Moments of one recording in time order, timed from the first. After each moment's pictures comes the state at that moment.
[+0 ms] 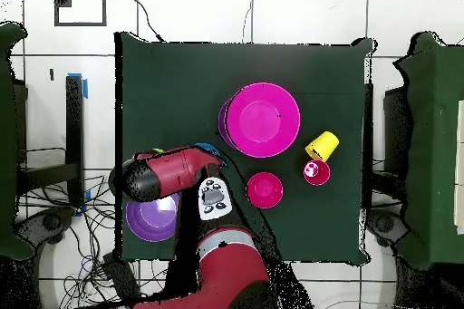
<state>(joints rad) -0.06 -0.59 0.19 1.76 -0.25 0.29 2.10</state>
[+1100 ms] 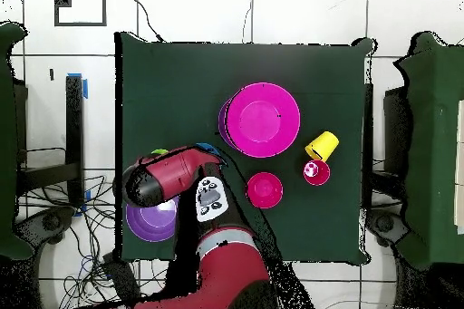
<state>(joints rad) -0.06 -0.59 0.19 1.75 -0.39 0.29 2.10</state>
